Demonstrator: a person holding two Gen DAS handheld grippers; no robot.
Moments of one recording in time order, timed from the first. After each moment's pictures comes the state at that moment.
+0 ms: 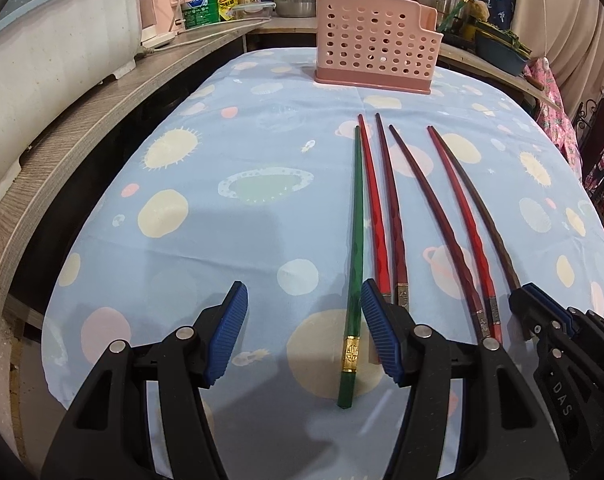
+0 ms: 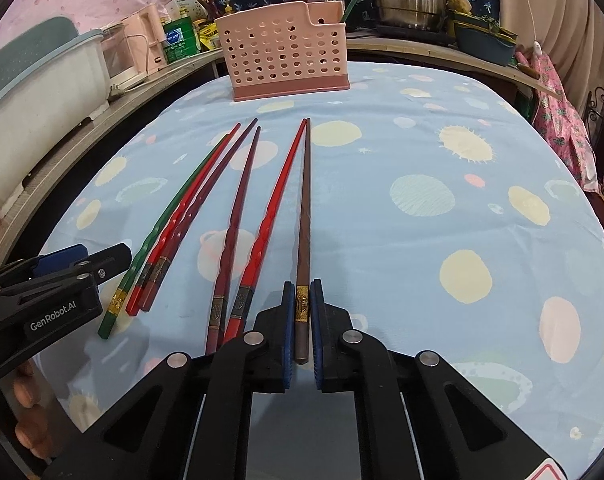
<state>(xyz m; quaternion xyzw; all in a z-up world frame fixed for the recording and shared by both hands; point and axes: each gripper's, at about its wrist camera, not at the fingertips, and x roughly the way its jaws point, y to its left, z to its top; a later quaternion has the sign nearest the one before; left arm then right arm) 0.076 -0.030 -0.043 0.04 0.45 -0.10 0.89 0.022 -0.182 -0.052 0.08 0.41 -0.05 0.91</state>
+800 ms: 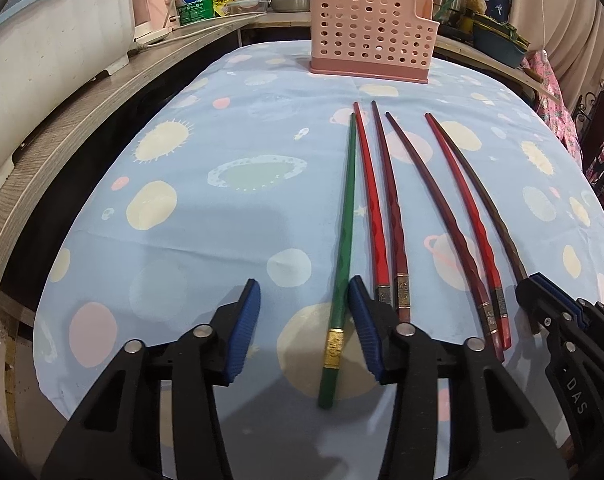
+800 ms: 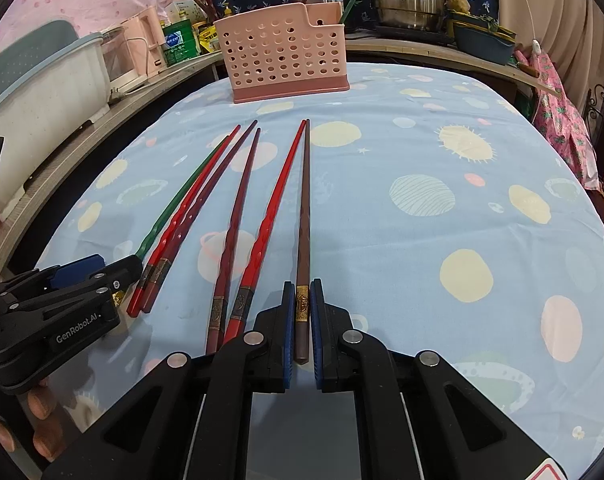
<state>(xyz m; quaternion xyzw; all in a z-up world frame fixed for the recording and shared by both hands) 0.076 -0.035 -0.052 0.05 0.45 -0.10 0.89 0.022 -0.182 -0.052 0.08 0.41 -0.05 0.91</state>
